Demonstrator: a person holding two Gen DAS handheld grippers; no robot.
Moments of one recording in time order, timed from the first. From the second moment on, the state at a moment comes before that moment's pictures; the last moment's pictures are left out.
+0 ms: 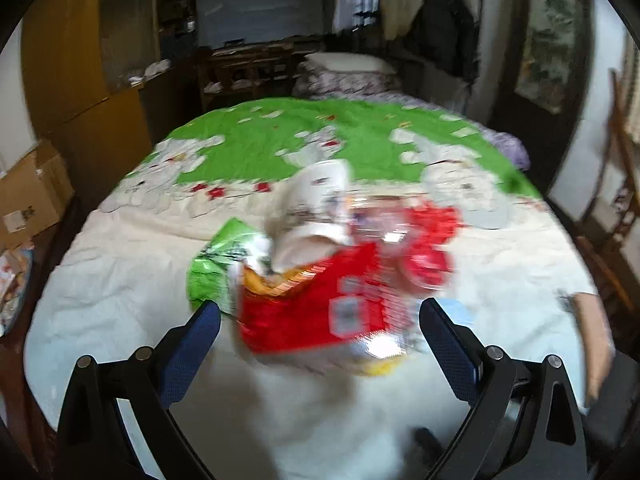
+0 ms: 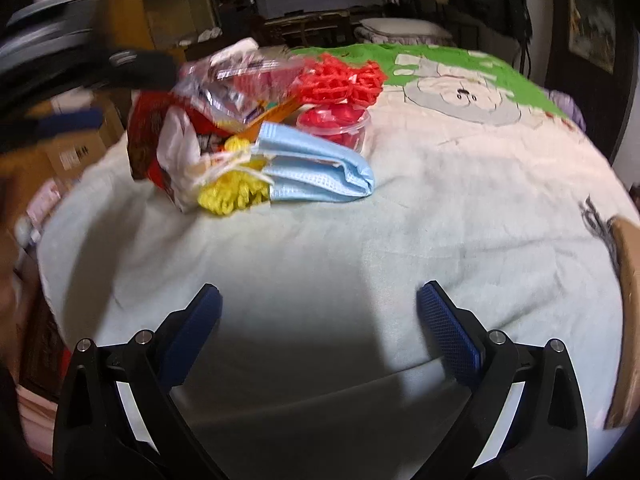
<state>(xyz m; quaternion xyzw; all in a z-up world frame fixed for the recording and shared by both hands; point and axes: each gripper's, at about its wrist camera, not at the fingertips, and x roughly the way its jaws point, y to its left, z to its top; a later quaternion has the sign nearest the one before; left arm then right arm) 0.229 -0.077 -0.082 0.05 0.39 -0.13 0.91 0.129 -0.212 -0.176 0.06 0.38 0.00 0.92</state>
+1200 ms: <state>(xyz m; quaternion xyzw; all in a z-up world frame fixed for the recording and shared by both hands) 0.170 0.076 -0.114 0.04 0.36 -0.08 0.93 0.147 -0.260 -0.177 0.12 0.38 -0.03 0.92</state>
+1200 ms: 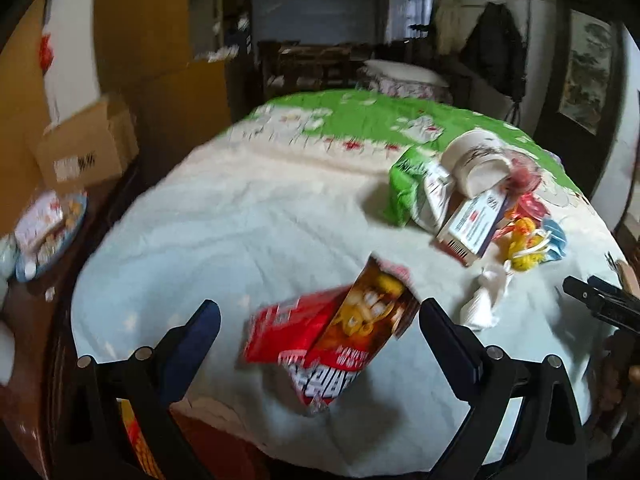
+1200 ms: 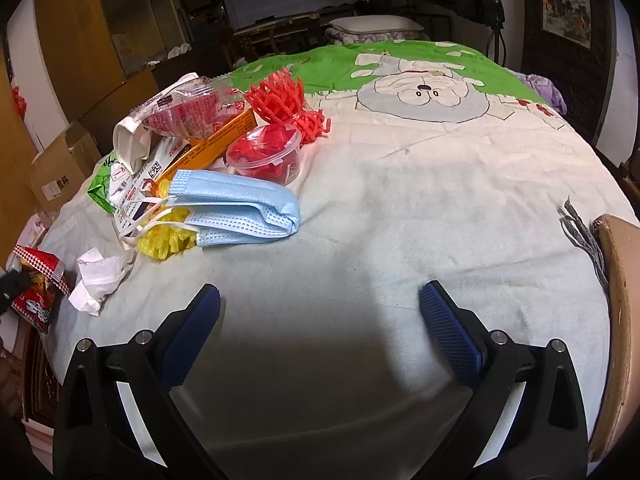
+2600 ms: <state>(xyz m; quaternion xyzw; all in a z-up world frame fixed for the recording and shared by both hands) 0.097 0.223 -0.128 -0.05 0.41 0.03 0.91 0.132 -0.079 -0.112 0.06 0.35 0.19 0.91</state>
